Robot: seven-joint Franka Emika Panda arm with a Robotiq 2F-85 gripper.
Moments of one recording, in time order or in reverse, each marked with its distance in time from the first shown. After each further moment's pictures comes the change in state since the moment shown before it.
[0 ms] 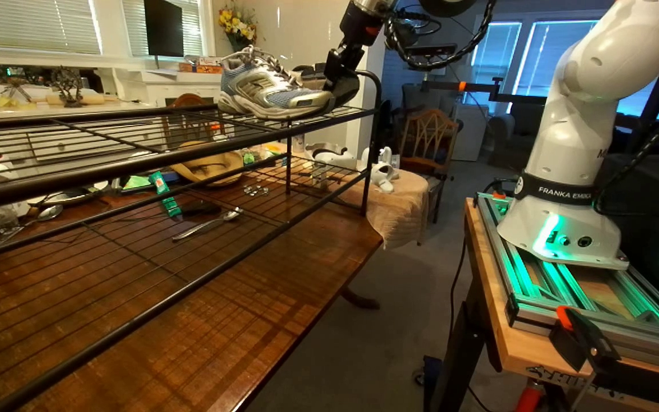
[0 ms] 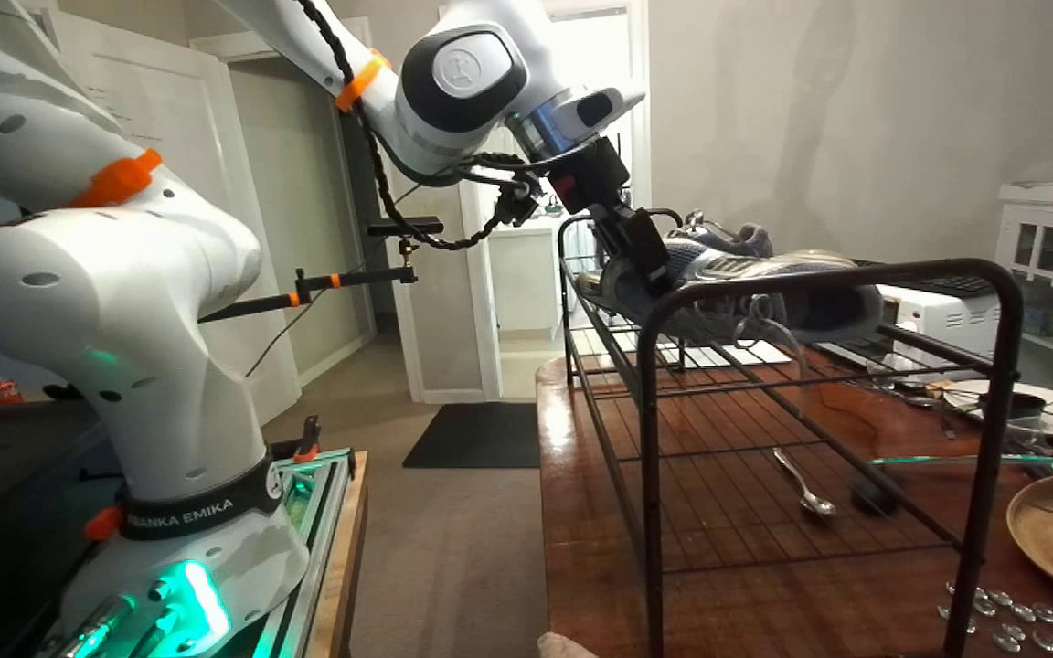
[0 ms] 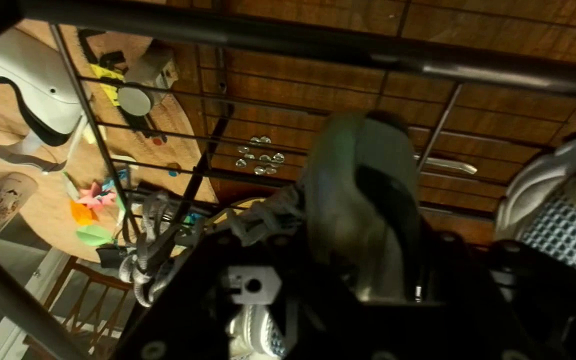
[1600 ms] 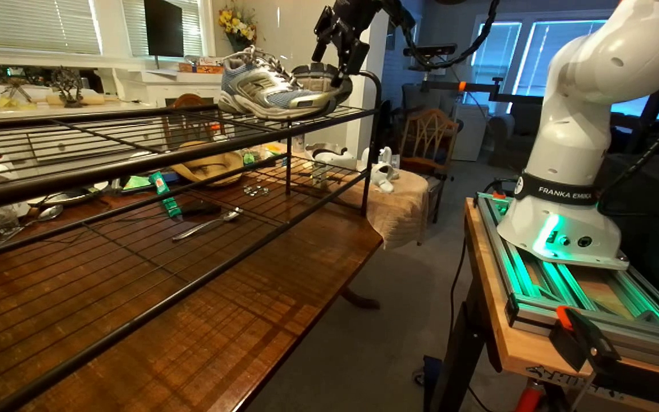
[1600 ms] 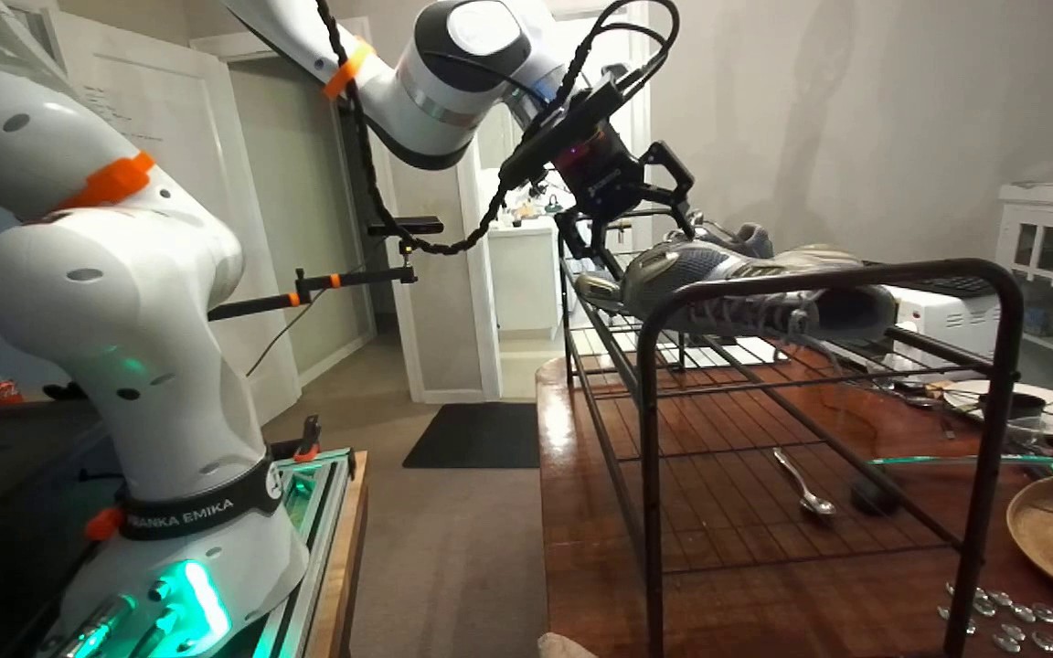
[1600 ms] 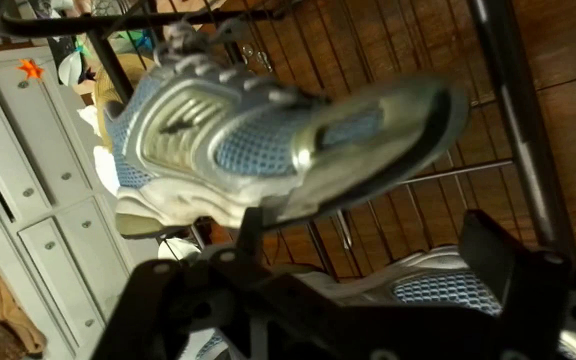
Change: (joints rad) arm 0.189 -0.005 -0.138 0.068 -0.216 -0.084 -0.818
